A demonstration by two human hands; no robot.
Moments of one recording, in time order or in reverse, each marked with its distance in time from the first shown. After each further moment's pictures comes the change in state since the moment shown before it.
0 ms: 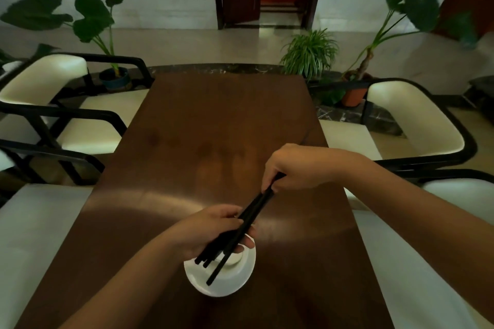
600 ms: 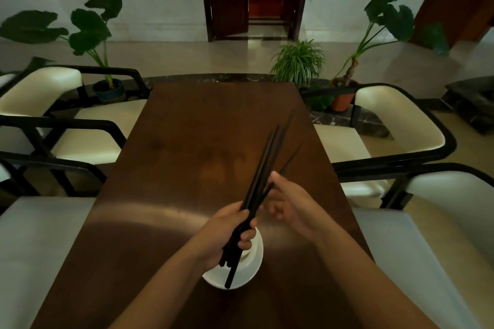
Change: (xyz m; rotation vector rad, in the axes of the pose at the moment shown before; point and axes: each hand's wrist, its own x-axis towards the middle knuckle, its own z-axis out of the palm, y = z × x) left_hand -0.013 -0.033 0.008 -0.315 -0.035 0.220; right_hand 0.004 -0.053 0.104 1.672 0.619 0.436
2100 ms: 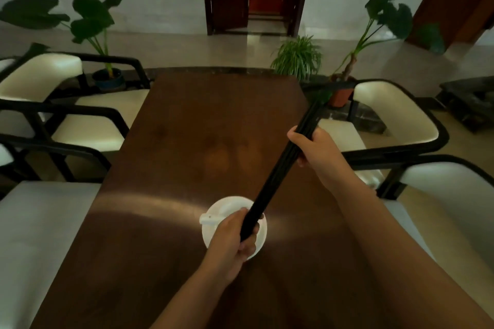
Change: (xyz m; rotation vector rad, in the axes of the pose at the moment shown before) left_hand -0.041 -0.053 0.004 -0.088 0.310 0.024; right_hand -0.020 -0.048 0.009 -0.413 0.286 -0.412
